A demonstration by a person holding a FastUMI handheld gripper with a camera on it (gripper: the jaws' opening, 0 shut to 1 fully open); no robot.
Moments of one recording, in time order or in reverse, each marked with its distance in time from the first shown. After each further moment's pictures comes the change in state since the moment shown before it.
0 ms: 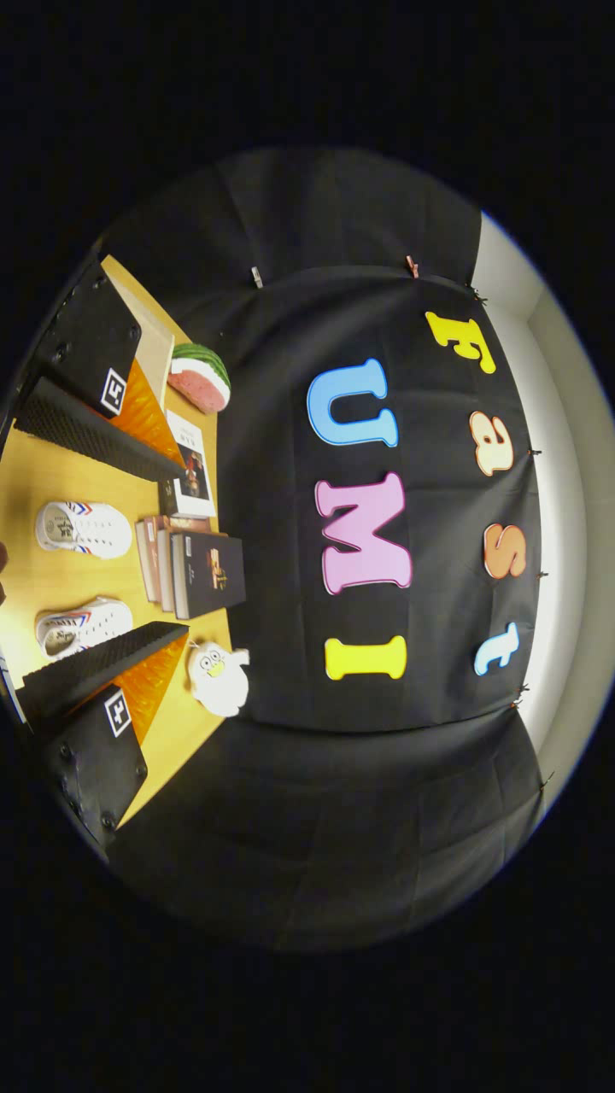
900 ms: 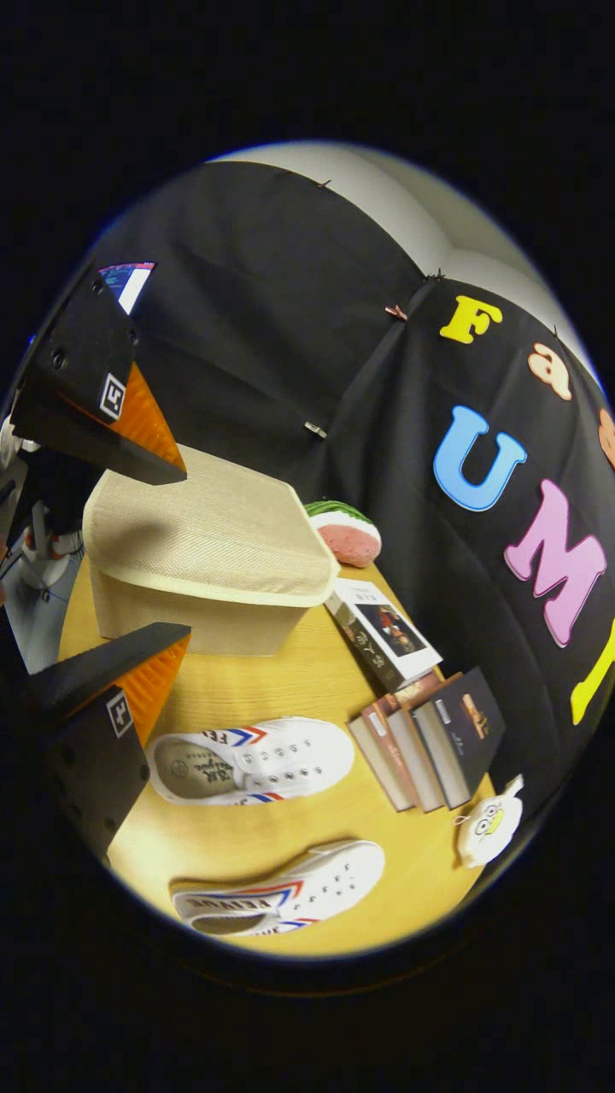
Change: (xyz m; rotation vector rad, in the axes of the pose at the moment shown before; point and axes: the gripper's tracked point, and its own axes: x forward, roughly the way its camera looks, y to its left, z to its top) arm 0.007 0.141 -0.177 0.552 0.656 0.580
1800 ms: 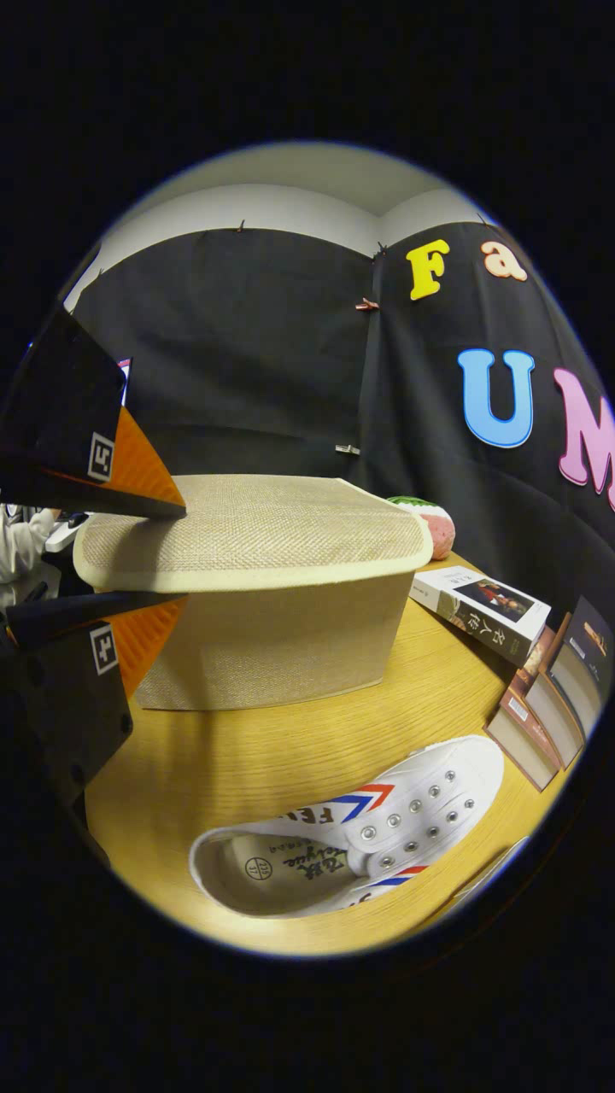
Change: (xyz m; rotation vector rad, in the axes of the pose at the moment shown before) arm 0.040 -0.004 -0.030 0.324 0.248 0.135
